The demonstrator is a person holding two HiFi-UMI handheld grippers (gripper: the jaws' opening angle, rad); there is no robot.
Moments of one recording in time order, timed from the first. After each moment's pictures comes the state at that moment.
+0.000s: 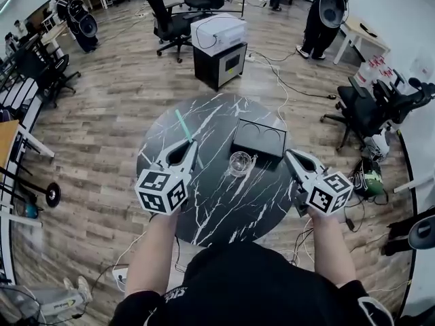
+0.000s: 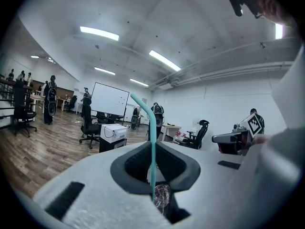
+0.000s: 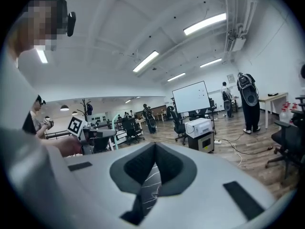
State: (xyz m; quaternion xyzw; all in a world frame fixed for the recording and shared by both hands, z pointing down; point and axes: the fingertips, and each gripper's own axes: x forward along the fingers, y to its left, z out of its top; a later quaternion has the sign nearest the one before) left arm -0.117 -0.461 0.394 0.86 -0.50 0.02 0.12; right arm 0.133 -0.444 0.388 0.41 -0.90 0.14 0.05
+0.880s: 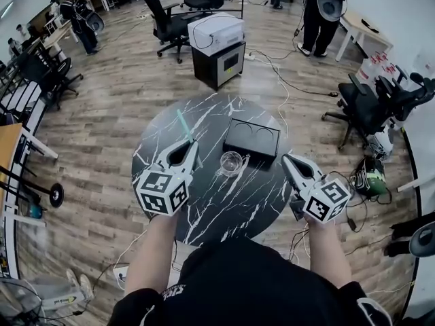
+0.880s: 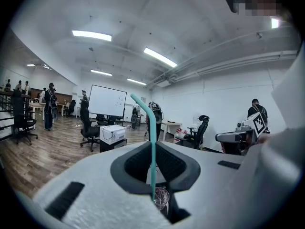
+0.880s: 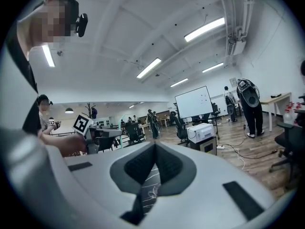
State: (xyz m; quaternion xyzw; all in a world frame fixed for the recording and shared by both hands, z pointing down) left arm -0.065 -0.464 0.388 0.86 -0.51 0.04 0.10; right arm 0.172 -0.433 0.387 0.39 -0.91 0.12 0.01
